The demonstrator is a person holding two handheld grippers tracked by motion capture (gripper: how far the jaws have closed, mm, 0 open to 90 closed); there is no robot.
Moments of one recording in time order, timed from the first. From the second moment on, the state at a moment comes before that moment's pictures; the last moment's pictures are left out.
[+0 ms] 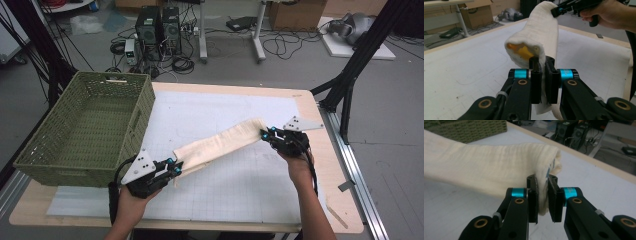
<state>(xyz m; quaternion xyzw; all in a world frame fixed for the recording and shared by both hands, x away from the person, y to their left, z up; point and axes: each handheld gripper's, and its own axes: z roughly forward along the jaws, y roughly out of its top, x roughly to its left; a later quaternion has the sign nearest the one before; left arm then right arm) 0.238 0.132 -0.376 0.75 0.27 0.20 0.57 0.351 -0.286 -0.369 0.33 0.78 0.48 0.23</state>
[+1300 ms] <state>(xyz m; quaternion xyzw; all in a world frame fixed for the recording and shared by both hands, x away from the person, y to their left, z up) 0.222 0.180 -0.342 0.70 0.29 0.27 0.59 0.437 -0.179 -0.293 0.24 0.79 0.51 0.23</state>
